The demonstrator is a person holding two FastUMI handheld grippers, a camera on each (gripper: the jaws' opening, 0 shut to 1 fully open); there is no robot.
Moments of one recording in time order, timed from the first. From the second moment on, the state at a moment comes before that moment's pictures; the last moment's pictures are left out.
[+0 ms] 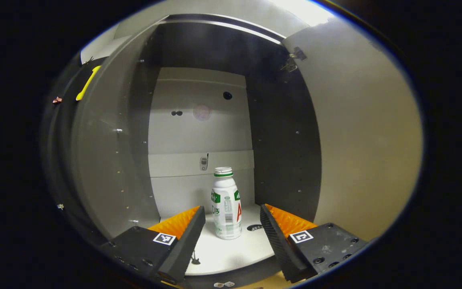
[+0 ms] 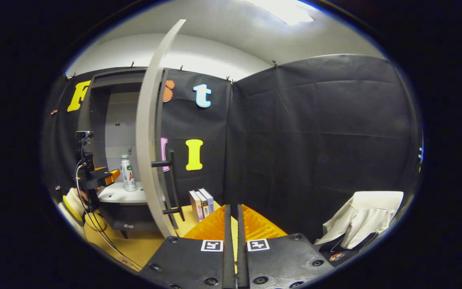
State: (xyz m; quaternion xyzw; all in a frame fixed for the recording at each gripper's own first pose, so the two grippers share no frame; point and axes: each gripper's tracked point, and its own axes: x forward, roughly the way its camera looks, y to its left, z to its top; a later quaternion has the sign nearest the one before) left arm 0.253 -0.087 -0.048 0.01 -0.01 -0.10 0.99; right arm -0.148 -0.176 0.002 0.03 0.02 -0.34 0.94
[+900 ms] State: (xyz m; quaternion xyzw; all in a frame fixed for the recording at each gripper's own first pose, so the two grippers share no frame) left arm 0.368 -0.109 -0.077 0.01 0.01 -0.07 1.00; right arm -0.088 -0.276 0.003 0.07 0.01 -0.35 0.94
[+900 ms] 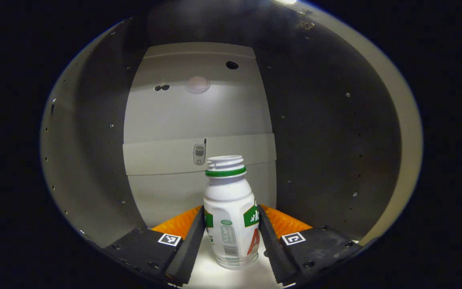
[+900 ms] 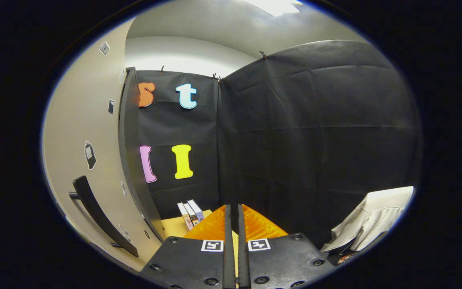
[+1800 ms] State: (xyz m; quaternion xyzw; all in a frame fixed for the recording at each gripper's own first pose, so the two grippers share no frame) left arm 0.188 -0.050 -0.034 0.01 -0.02 -0.13 0.99; right arm -0.136 -0.128 0.023 0.02 -0.01 -0.29 0.96
